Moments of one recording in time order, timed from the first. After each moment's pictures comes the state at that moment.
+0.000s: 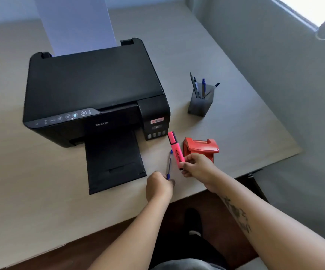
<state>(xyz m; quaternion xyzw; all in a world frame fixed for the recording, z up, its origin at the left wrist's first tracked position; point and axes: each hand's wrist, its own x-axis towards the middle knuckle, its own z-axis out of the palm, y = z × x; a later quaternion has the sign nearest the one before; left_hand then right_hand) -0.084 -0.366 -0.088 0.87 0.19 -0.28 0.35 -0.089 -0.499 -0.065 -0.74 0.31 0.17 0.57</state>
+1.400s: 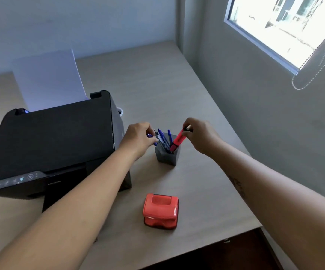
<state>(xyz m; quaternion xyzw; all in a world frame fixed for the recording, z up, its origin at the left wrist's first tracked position) 0.131 -0.519 0.041 0.94 -0.11 -0.10 0.31 0.083 -0.712 0.041 -0.93 0.13 0.03 0.34</state>
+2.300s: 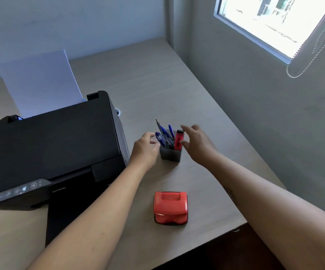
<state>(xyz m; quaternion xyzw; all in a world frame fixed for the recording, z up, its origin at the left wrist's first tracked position) 0.112 -0.509 -0.002 0.91 -0.08 -0.12 0.40 0.062 -0.675 0.008 -0.94 0.14 0.04 0.29</state>
